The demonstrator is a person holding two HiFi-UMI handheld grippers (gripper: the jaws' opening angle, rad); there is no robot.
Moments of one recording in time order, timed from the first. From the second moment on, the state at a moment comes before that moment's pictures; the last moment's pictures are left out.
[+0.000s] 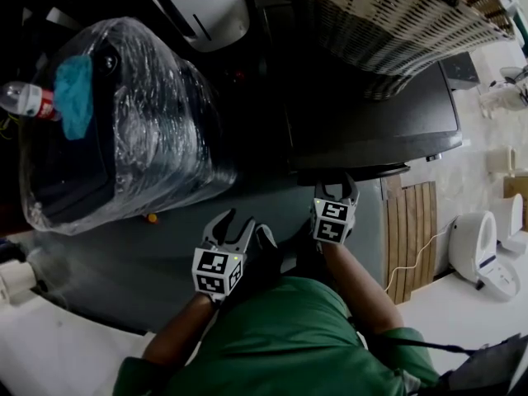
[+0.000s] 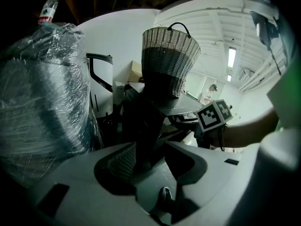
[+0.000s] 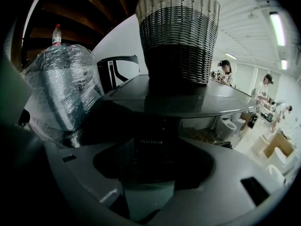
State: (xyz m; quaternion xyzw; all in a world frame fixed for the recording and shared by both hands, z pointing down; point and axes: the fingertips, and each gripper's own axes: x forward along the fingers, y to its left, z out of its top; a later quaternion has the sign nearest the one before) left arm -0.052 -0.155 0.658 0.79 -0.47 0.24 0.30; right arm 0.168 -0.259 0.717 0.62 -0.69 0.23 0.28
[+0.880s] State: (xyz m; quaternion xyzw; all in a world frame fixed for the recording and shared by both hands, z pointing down) left arm -0.051 -0.162 0.608 0.80 -0.52 0.17 0.26; right arm 0.157 -0.241 0.603 0.56 -0.78 0.21 0.18
